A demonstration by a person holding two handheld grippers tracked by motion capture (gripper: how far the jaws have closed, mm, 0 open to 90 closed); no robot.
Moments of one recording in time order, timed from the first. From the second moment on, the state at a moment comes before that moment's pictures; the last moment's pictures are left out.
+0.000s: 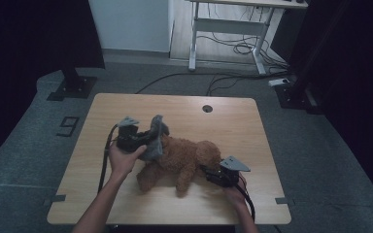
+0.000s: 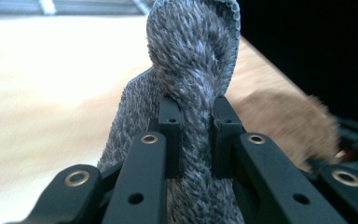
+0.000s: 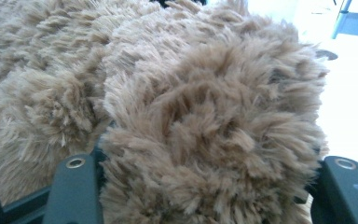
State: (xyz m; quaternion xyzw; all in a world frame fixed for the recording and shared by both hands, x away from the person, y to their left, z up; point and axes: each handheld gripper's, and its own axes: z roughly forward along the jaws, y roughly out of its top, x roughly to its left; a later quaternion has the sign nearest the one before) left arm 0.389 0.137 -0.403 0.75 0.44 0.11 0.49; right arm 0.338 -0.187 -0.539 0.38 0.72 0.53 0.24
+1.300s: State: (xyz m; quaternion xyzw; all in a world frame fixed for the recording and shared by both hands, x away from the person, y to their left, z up) left arm 0.400 0.133 -0.449 0.77 0.46 0.13 0.43; right arm 0.332 -0.181 -0.538 0.37 0.73 0.51 0.26
